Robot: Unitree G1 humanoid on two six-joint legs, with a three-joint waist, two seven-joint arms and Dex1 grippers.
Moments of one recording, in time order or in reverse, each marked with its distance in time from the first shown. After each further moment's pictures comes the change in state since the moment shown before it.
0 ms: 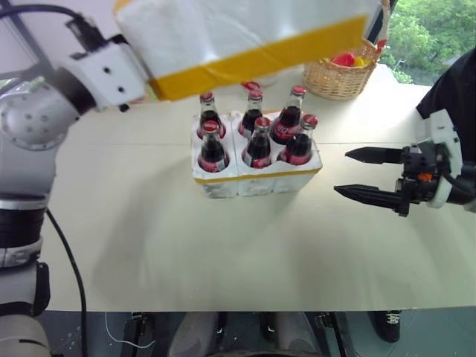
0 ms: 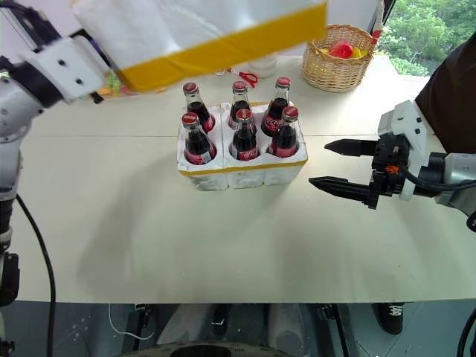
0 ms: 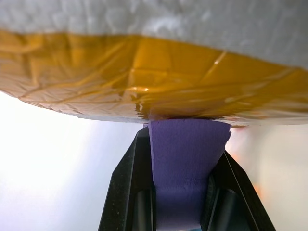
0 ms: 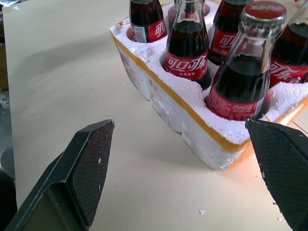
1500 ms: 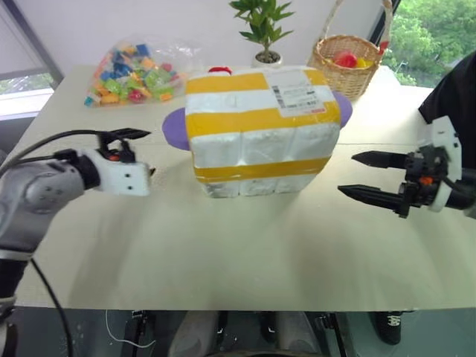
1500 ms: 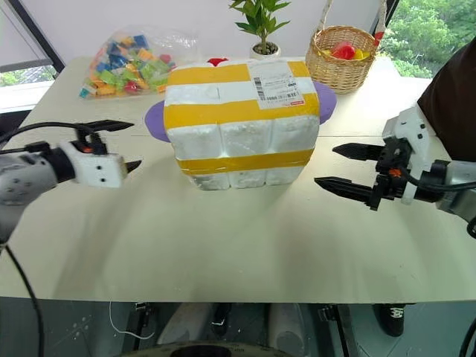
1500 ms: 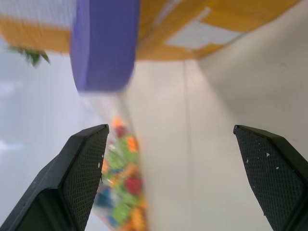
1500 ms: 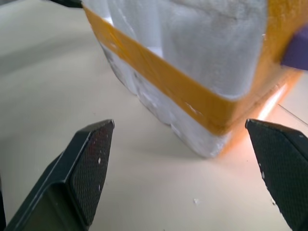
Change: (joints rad) left arm 0.459 0.122 0.088 0.043 0.005 -0.222 -0.222; right arm 0.066 0.011 -0.036 0.025 -0.024 -0.011 -0.028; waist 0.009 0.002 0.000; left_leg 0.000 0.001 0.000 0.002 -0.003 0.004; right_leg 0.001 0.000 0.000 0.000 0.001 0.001
